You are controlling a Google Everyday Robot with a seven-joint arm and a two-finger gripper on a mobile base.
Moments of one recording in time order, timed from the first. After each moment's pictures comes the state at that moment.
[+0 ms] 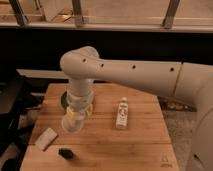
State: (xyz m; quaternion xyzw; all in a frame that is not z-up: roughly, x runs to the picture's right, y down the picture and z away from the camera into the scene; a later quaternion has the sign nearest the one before) arm -0.111 0.128 0.596 -0.45 0.13 0.38 0.80
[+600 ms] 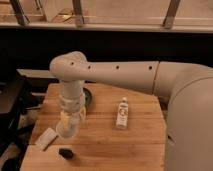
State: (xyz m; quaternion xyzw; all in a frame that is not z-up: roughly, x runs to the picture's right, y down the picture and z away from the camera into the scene) arm -0.129 0.147 0.602 -0.48 0.14 0.32 0.81
